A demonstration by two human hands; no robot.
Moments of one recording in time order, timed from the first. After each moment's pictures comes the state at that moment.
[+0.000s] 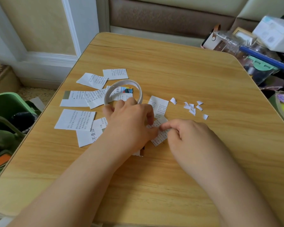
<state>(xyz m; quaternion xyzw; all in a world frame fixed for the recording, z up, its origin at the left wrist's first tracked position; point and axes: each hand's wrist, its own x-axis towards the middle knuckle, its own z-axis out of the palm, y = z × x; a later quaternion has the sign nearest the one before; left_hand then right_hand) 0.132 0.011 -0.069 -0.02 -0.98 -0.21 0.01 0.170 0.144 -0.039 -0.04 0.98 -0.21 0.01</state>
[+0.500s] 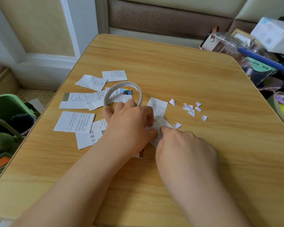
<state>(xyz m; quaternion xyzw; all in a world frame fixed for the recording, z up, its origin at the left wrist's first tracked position) 0.132 0.012 -0.069 -0.02 -0.98 -0.21 0.01 0.182 0.118 -0.040 -0.02 1.00 -0.01 0.03</state>
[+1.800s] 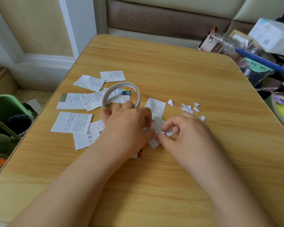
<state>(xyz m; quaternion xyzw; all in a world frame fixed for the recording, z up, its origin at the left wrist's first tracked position) 0.135 0.009 -0.070 -0.03 -0.98 -0.21 0.02 0.157 0.150 -0.056 -0.05 0.97 -0.24 -0.03</state>
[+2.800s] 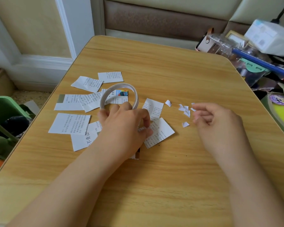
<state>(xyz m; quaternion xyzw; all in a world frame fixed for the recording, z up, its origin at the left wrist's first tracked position) 0.138 0.007 -0.067 -0.04 -0.97 -0.22 0.01 0.140 0.193 -0.050 0.04 0.93 -0.35 -0.13</state>
